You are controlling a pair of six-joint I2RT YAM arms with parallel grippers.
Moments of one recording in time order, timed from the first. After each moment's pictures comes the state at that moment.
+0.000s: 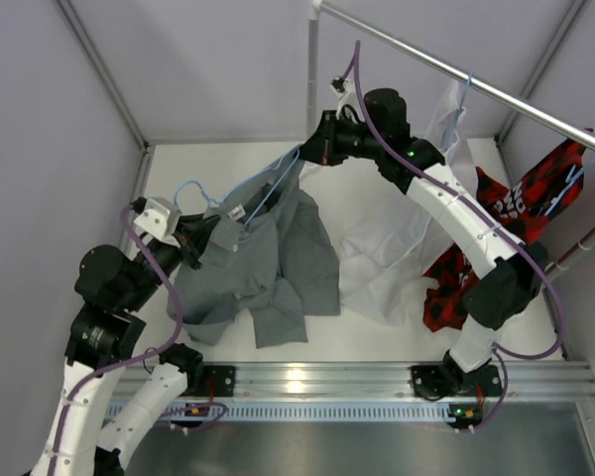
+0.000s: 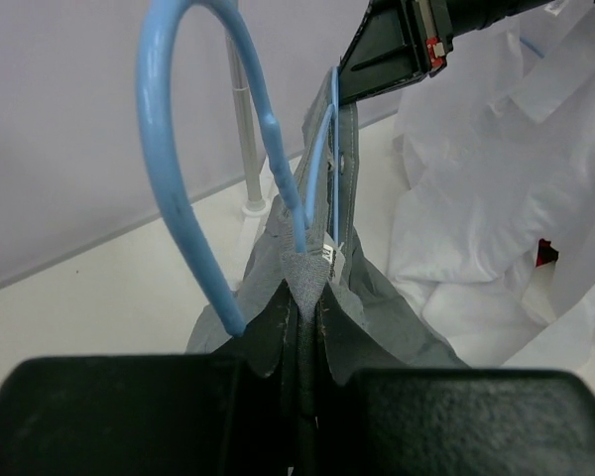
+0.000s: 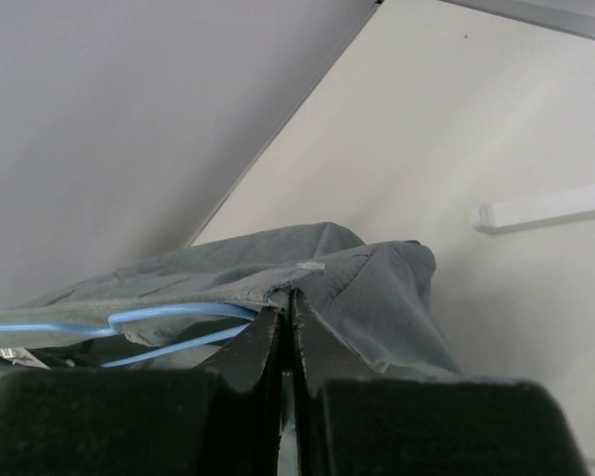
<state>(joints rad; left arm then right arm) -0.35 0.56 1.05 -0.41 0.25 0.02 0.56 1.73 1.82 -0.36 -0.49 0.47</state>
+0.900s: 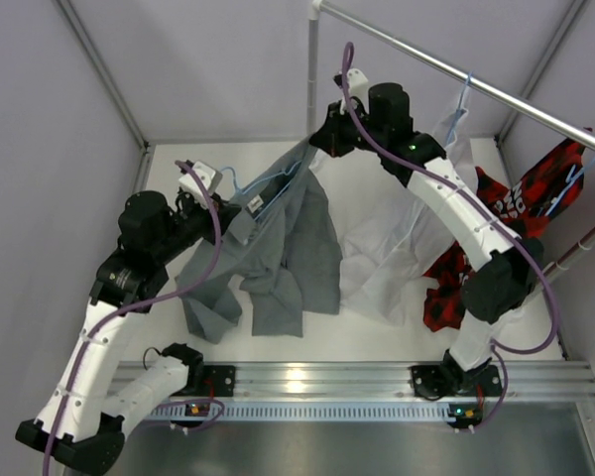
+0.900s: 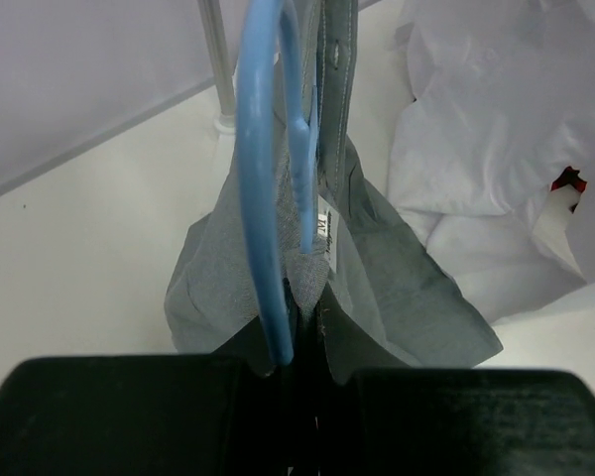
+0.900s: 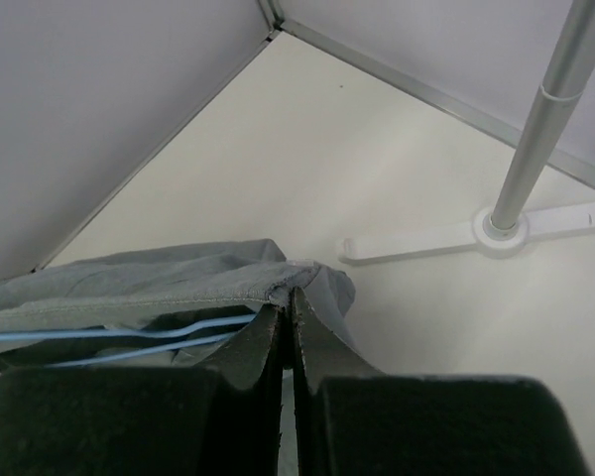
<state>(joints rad) -0.35 0.83 1.15 -0.51 0.28 0.07 0.52 1.77 1.87 -0.38 -0.34 0.18</state>
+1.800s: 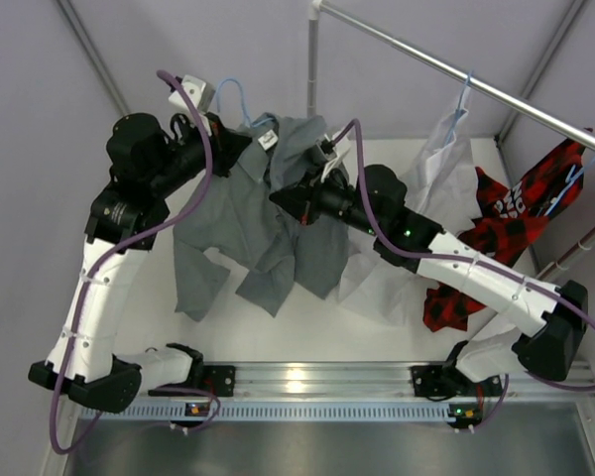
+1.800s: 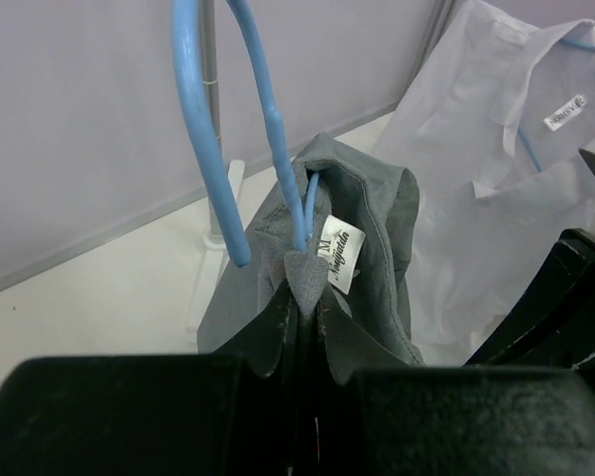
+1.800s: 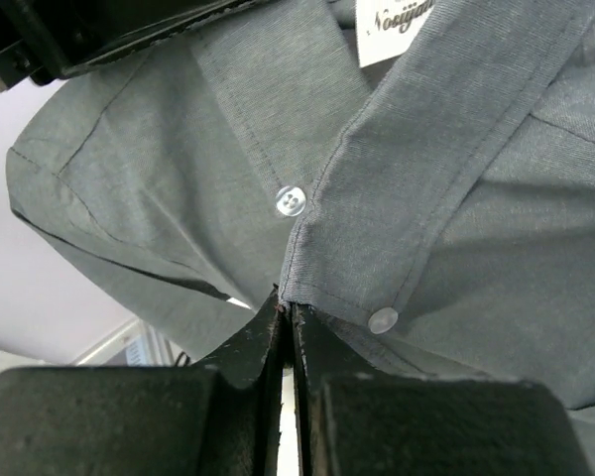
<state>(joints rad) -0.35 1.23 1.74 -0.57 0.29 -0.09 0.92 1.37 1.31 0.10 -0.16 0.42</state>
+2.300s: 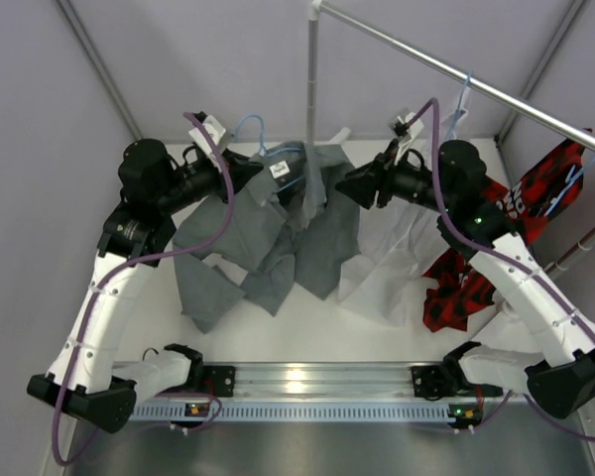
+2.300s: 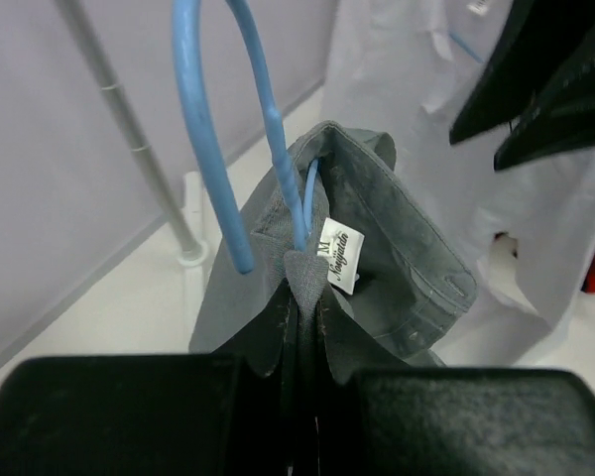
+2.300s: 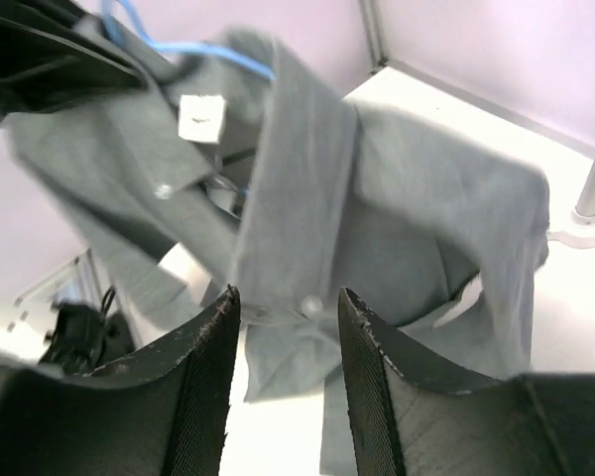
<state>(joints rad) -0.33 1.10 1.45 -0.39 0.50 0.11 0.54 1.18 1.27 -0.15 -0.48 0.28</state>
